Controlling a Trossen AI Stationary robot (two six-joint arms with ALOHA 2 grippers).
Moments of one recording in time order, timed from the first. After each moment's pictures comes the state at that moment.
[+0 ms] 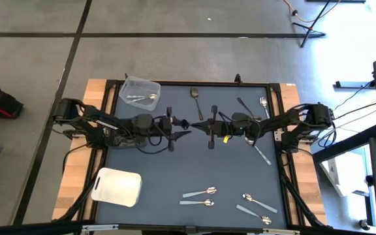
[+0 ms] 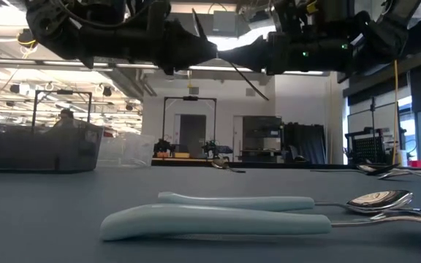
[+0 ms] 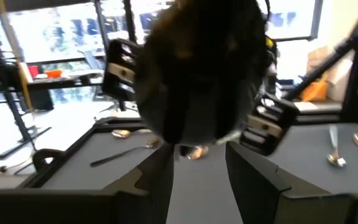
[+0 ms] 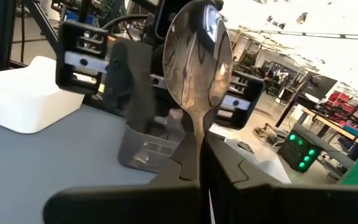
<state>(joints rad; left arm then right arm) 0.03 1.53 0.57 0.97 -0.11 0.07 -0.05 1.60 0.60 1.05 -0.03 -0.41</state>
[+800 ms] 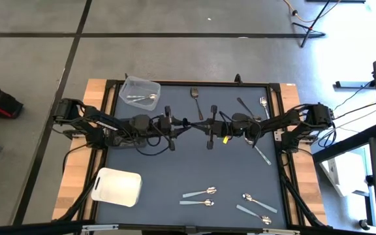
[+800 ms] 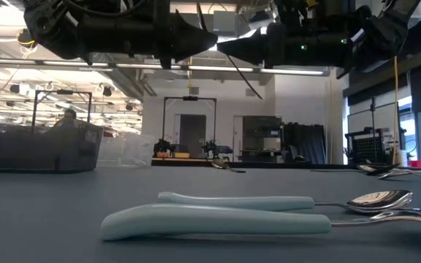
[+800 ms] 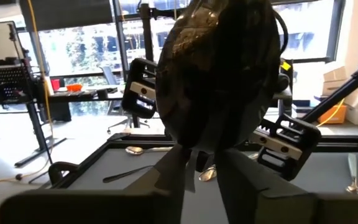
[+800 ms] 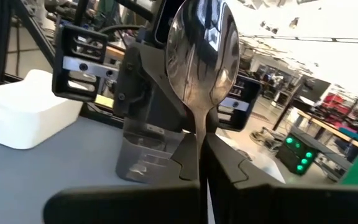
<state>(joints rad) 0.01 1.53 0.57 1.06 -0.19 0.08 -0.04 1.60 0.62 1.05 0.00 -0.39</state>
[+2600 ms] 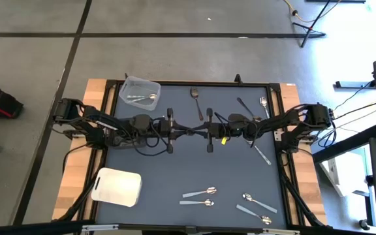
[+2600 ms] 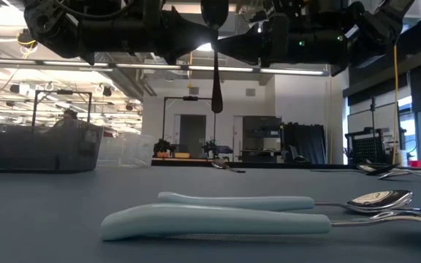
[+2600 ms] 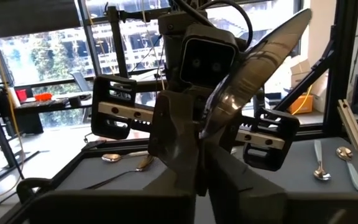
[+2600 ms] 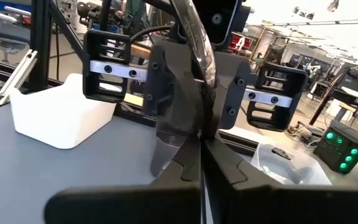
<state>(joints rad) 0.01 1.53 0.58 1.03 -0.06 0.11 -0.03 1.61 0.67 0.96 -0.09 -0.31</state>
